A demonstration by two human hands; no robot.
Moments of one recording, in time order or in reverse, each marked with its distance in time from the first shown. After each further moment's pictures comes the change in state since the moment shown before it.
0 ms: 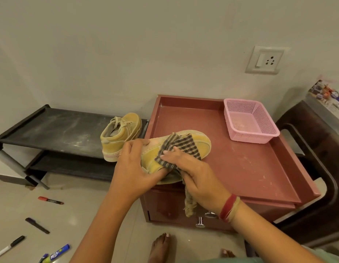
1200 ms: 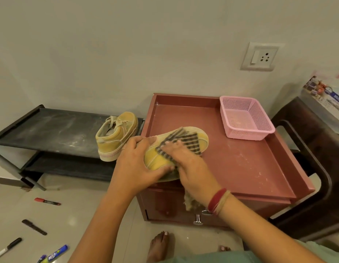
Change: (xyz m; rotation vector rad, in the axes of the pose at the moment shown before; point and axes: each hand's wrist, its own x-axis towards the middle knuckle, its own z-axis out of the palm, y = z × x) left_hand 0.009 0.007 0.004 0.075 -0.055 0.063; right_hand 0.009 0.009 0.008 -0.121 0.032 0.156
